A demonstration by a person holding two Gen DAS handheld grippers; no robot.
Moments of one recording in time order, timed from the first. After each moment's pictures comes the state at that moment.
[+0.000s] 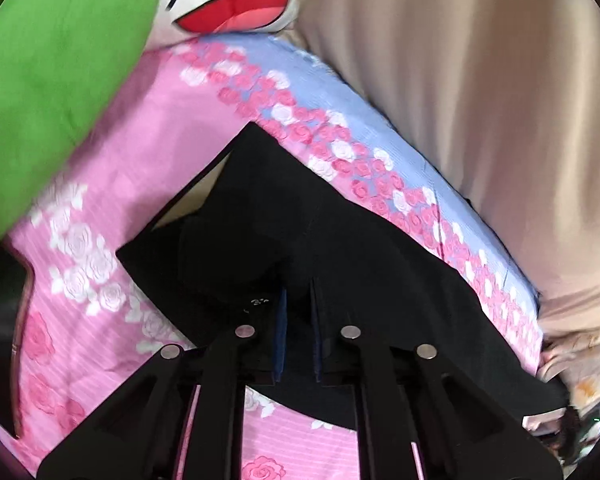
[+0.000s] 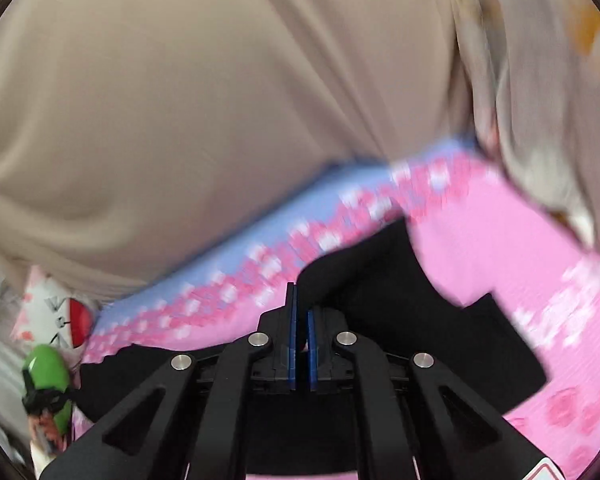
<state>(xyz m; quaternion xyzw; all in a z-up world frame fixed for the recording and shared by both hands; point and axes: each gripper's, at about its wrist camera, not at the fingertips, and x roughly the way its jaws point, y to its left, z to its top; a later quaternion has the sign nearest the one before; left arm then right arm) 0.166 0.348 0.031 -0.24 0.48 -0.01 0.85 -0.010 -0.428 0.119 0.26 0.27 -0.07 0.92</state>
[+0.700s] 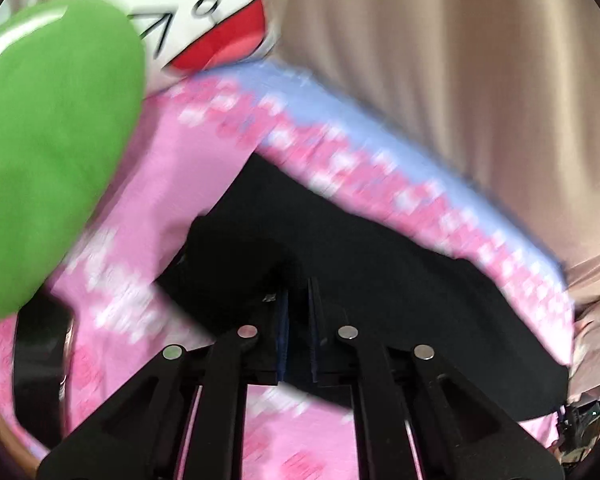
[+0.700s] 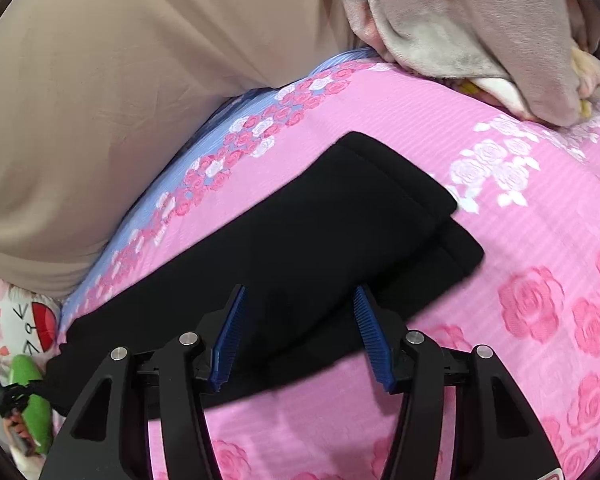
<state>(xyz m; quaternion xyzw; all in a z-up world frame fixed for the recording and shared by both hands) 0.155 0.355 0.032 -0.17 0.50 0.00 0.85 -0.058 -0.468 -0.004 0.32 0.35 -0.14 0.87</state>
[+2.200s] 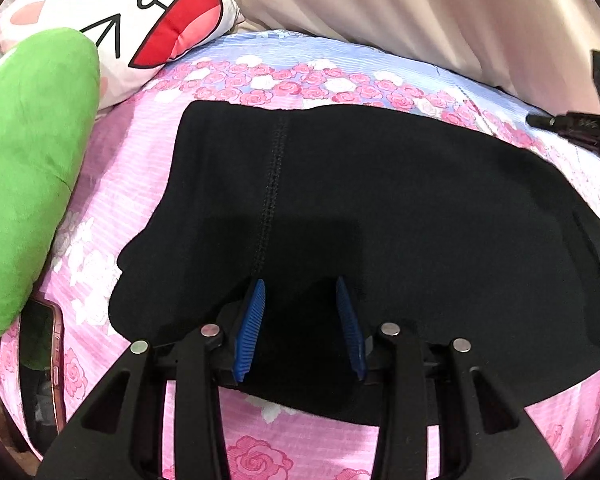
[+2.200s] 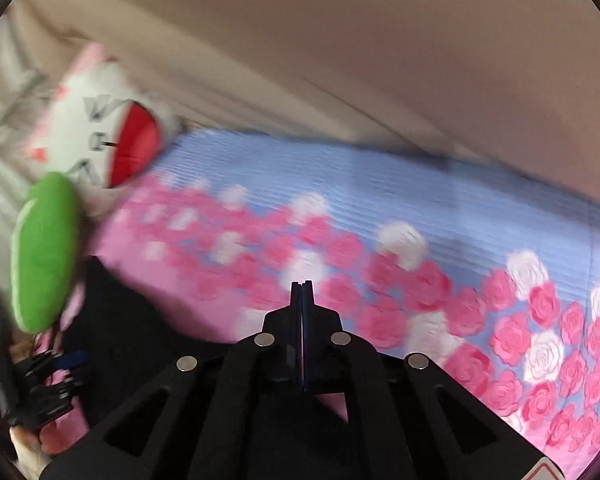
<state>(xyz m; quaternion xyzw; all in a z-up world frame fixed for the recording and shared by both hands) 0.149 0.295 -0.016 0.00 0.49 0.01 0.87 0.322 -0.047 0.012 0.07 0.48 0.22 0.85</state>
